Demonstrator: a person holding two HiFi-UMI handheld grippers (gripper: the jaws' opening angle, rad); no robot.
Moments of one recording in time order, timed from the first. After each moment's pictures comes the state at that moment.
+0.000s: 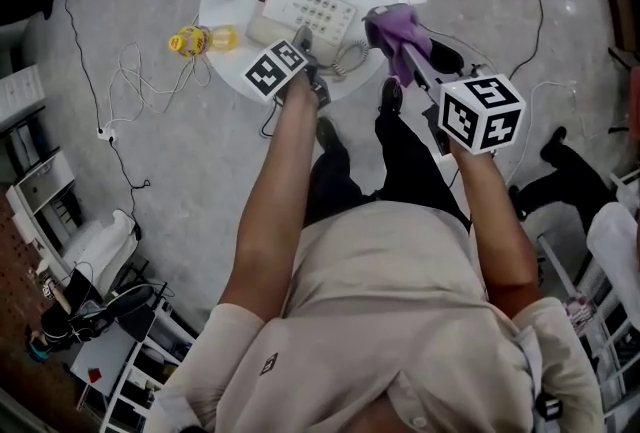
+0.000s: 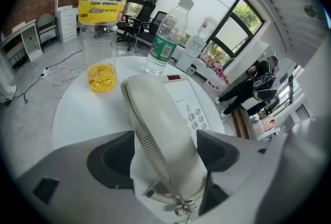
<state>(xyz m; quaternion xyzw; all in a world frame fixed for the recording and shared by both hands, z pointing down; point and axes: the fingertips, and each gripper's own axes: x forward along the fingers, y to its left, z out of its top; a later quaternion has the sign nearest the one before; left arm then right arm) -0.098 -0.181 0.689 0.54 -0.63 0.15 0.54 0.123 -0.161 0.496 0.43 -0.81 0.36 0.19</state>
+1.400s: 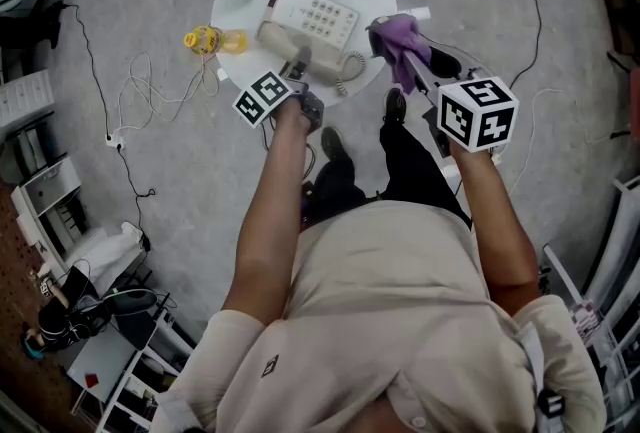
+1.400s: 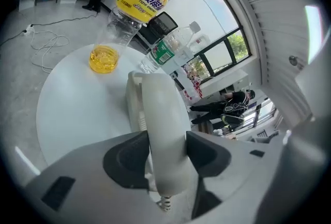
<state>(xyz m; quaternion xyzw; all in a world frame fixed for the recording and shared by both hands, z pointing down) -0.088 -0.149 0.655 0.61 -0.53 -0.02 0.59 0.126 -0.135 0.481 0.43 -0.81 0.35 0.19</state>
